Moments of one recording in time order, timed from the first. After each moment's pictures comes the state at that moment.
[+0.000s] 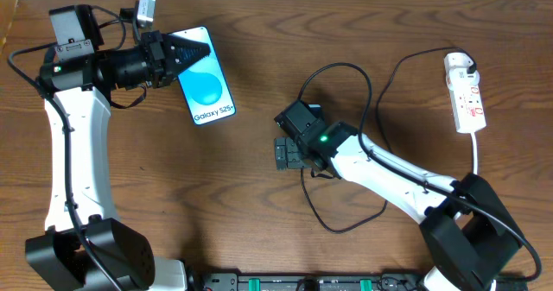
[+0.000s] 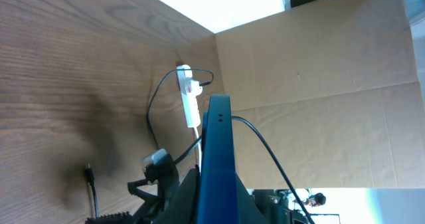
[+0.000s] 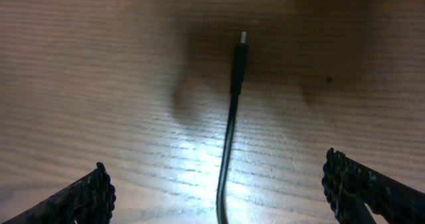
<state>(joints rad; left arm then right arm) 0.24 1.62 1.53 -0.85 1.28 -0.30 0.77 1.79 1.17 -0.61 0.07 0.69</state>
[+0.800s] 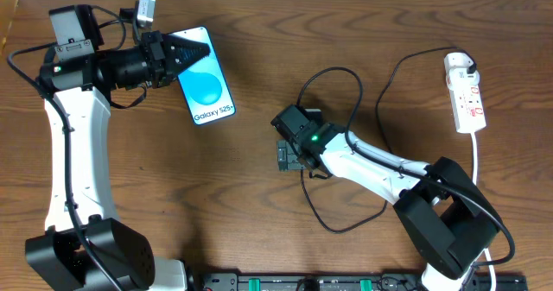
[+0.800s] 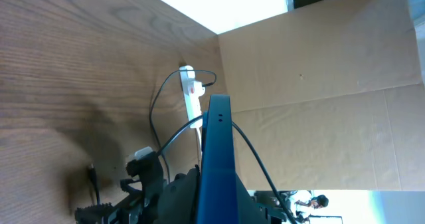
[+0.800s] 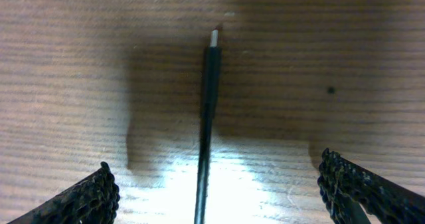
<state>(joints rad) 0.24 1.62 1.53 -0.85 1.27 -0.30 0.77 1.89 1.17 -0.58 0.13 0.72</state>
